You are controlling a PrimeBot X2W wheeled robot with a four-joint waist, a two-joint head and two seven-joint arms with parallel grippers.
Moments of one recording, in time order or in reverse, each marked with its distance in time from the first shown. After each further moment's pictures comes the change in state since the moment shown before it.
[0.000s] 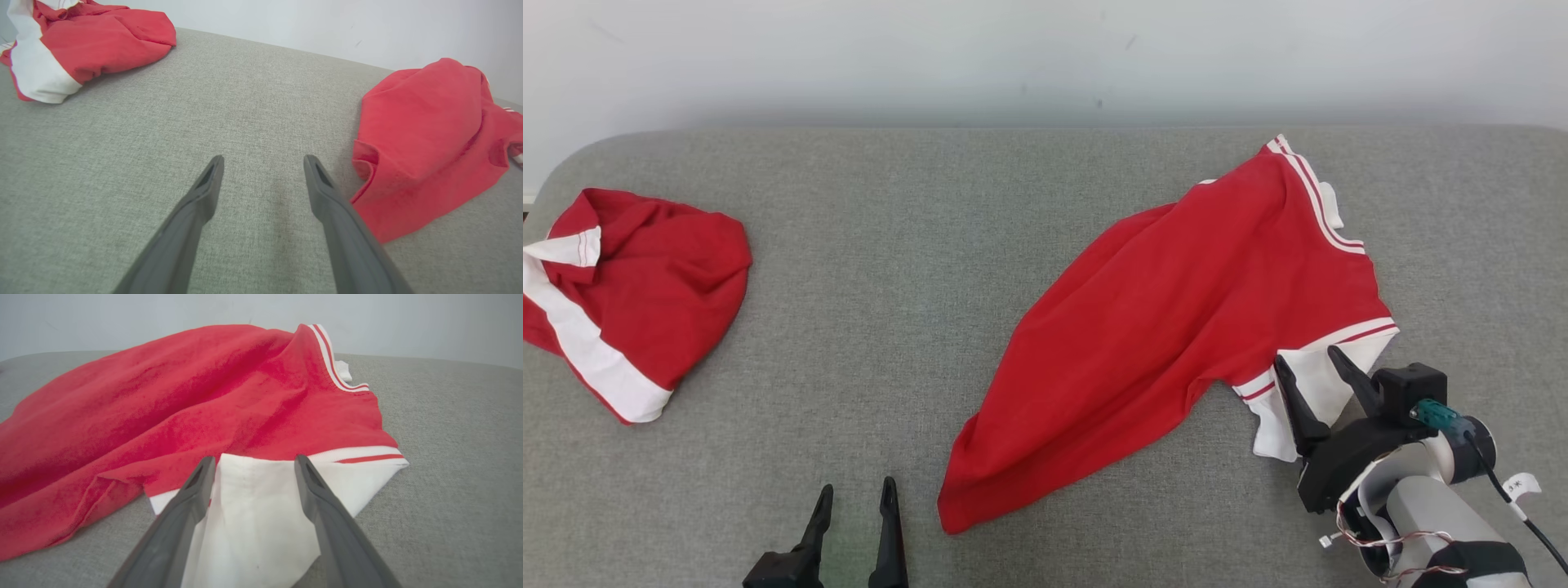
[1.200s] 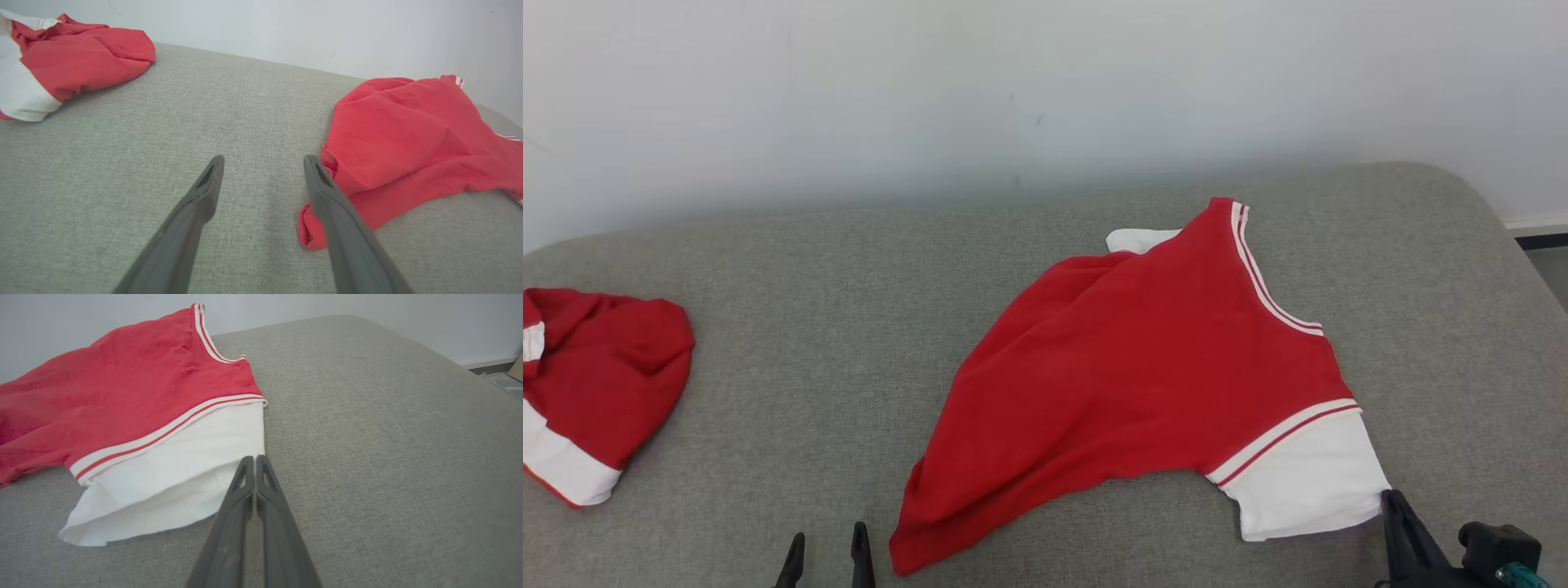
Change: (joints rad) left arm 0.077 0.000 0.069 0.003 0.000 -0.017 0.000; right arm 0.386 0.077 -0.338 -0.211 -0.062 0.000 -0.001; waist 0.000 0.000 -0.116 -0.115
